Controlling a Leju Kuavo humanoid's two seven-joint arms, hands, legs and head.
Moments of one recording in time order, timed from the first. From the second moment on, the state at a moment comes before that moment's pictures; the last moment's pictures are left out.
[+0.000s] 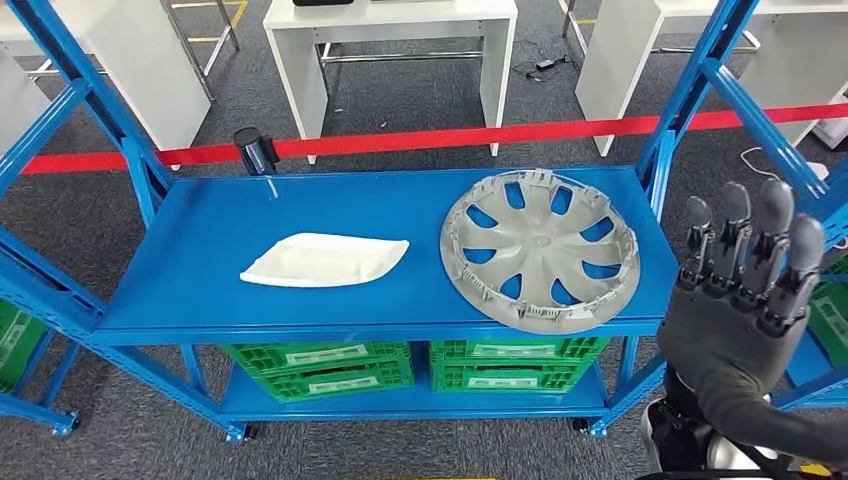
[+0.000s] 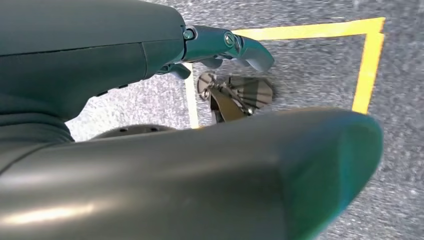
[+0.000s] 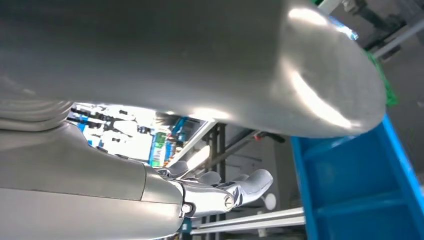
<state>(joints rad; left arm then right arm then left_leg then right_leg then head) -0.03 -0.04 0.02 -0.18 0.35 0.05 -0.14 -0.07 -0.02 0.09 -2.08 -0.06 0.41 -0.70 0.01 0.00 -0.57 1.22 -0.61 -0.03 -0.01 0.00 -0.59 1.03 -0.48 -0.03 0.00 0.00</state>
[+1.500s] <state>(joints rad) -0.02 -0.08 0.00 -0.17 0.31 0.05 -0.13 0.00 -0.33 0.36 -1.78 0.86 -0.03 -0.17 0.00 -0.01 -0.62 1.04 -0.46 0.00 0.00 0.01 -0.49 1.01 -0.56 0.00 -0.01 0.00</state>
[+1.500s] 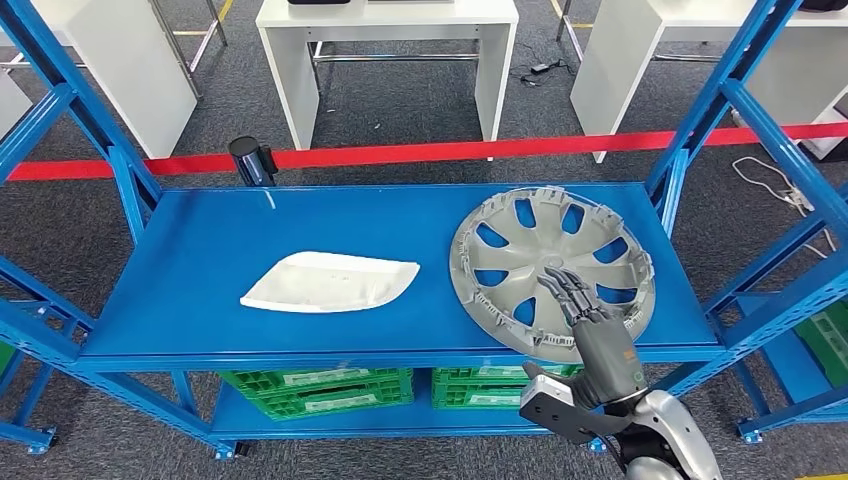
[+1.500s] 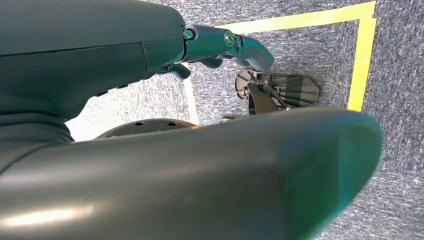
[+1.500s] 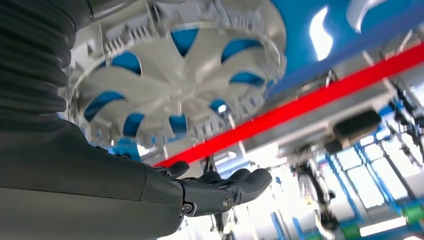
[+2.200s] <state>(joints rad) -0.02 -0.08 0.00 -0.17 0.31 0.05 -0.14 -0.17 -0.36 0.47 -1.53 0.88 0.01 -0.16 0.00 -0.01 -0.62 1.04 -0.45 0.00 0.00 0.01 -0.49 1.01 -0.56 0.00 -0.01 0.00</state>
